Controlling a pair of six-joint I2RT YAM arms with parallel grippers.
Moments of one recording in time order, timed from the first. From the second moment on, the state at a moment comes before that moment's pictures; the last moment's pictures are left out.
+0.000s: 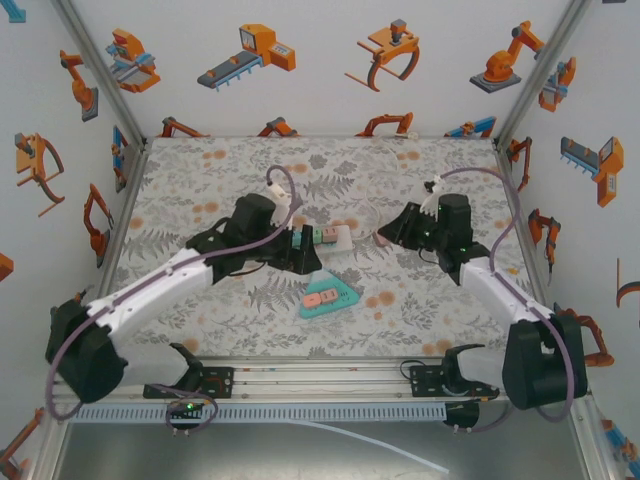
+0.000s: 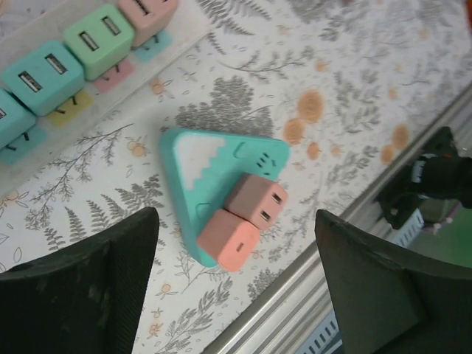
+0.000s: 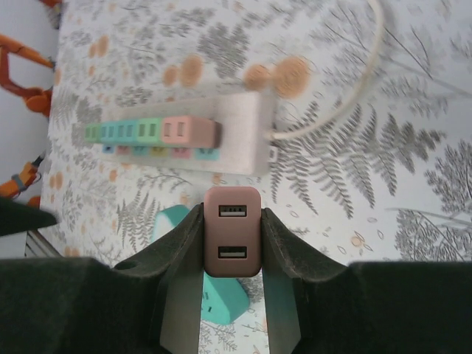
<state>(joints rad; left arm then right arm) -0.76 1.23 0.94 -0.35 0.25 -0.38 0.19 1.25 0.65 0.06 -0.46 0.55</state>
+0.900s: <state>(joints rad) -0.76 1.10 0.78 -0.24 0.23 -0.37 0.17 1.44 0.50 0.23 -0.36 0.51</state>
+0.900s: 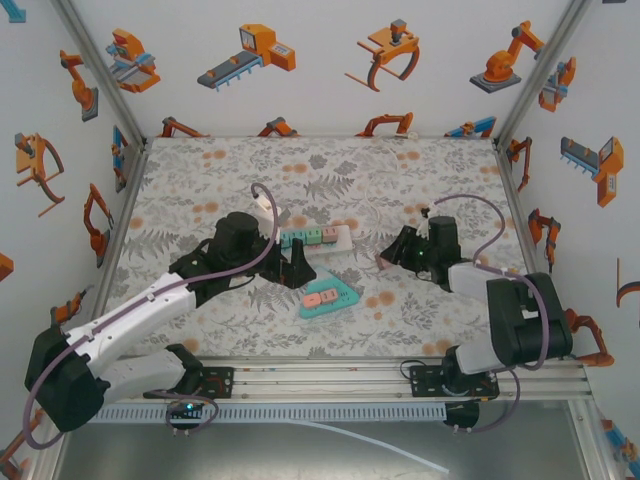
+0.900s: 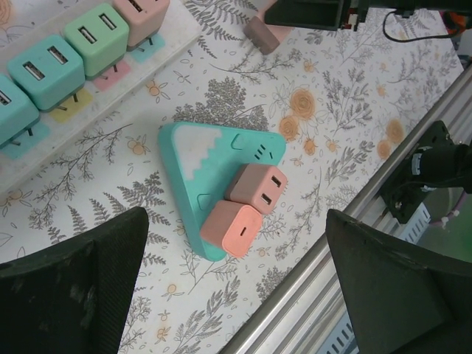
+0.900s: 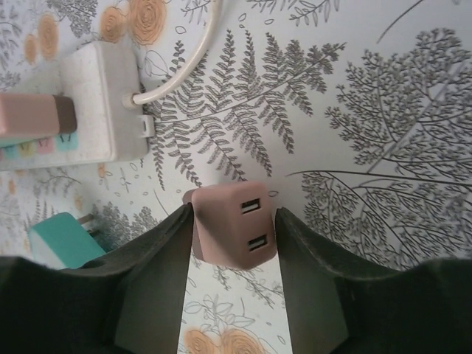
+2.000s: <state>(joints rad) -0.72 1.09 0.74 -0.27 0.04 -0.55 0.77 1.36 0.82 -0.34 -0.68 -0.93</state>
